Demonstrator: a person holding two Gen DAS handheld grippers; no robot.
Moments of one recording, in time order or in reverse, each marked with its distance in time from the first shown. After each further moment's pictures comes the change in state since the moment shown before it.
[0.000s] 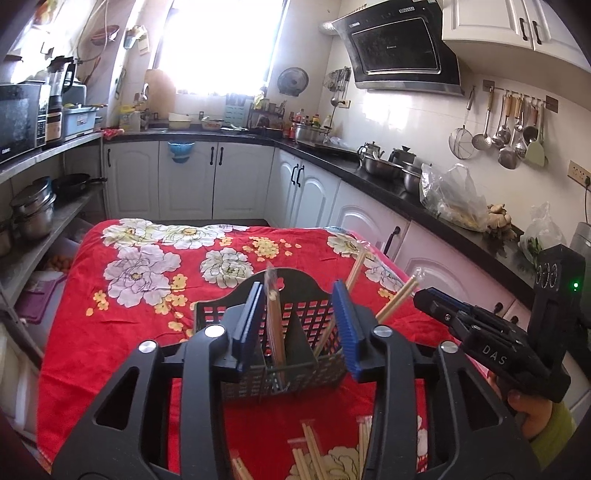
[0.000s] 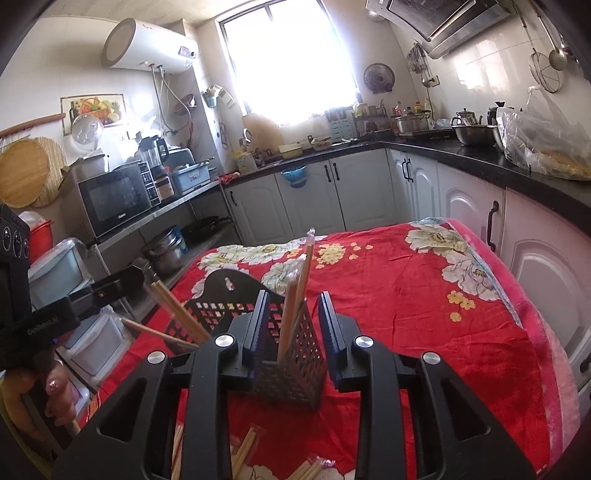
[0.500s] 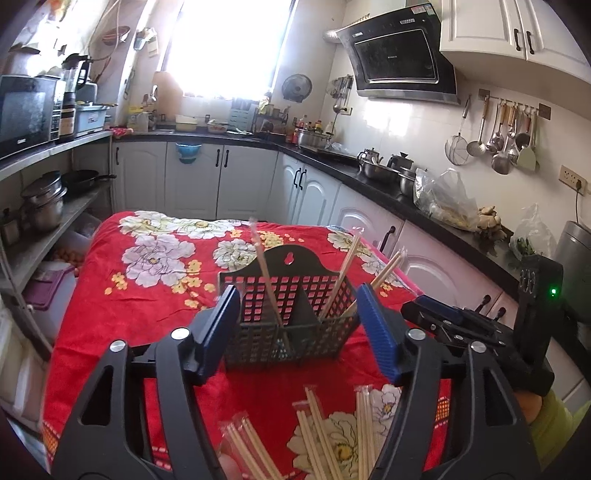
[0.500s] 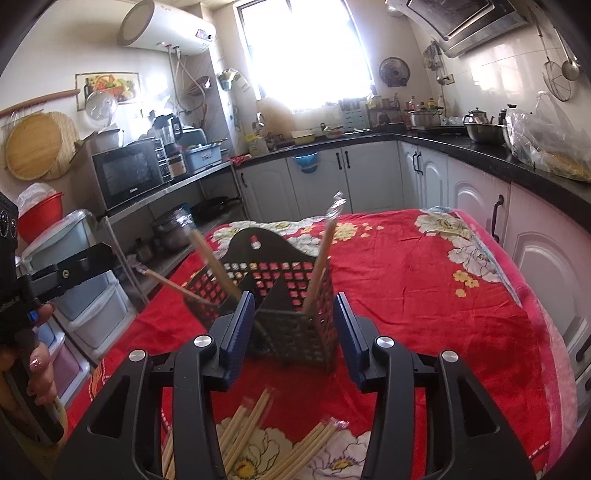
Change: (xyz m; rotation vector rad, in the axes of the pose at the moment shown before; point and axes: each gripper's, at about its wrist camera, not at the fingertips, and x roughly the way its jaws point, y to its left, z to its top) left arm -0.053 0.009 -0.029 -0.020 -0.026 0.002; right arm -0.019 0.026 -0.030 -0.062 0.055 0.019
